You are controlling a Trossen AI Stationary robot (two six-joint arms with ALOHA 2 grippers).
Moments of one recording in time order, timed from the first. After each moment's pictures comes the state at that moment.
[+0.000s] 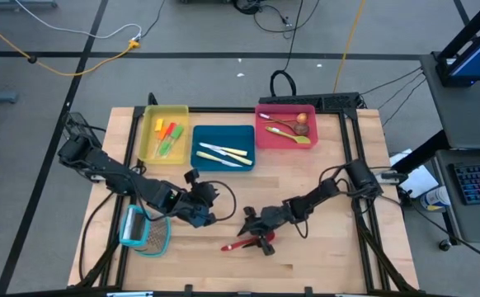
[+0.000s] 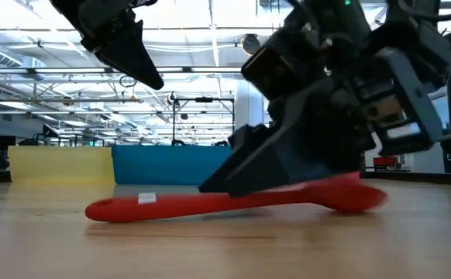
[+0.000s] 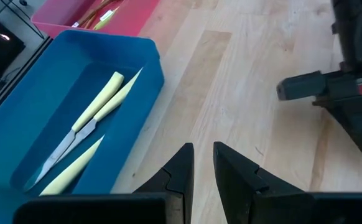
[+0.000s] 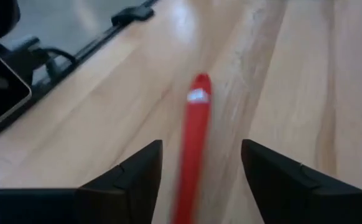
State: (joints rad) left arm -0.43 1.50 0.99 -0.48 -0.68 -0.53; right arm 0.34 2.10 0.87 0.81 -0.19 0.10
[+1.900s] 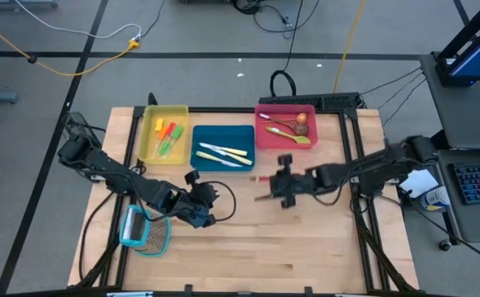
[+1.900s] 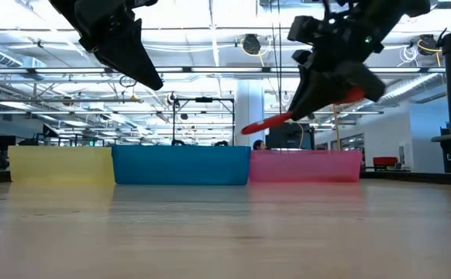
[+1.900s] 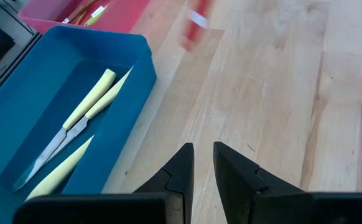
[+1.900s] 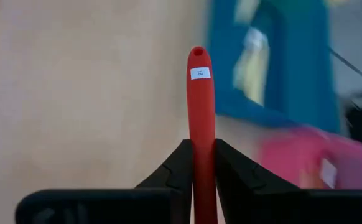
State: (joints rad) left arm -0.43 1.50 0.99 -0.47 -0.65 -0.53; right arm 0.20 1.45 0.87 -0.33 0.45 -0.23
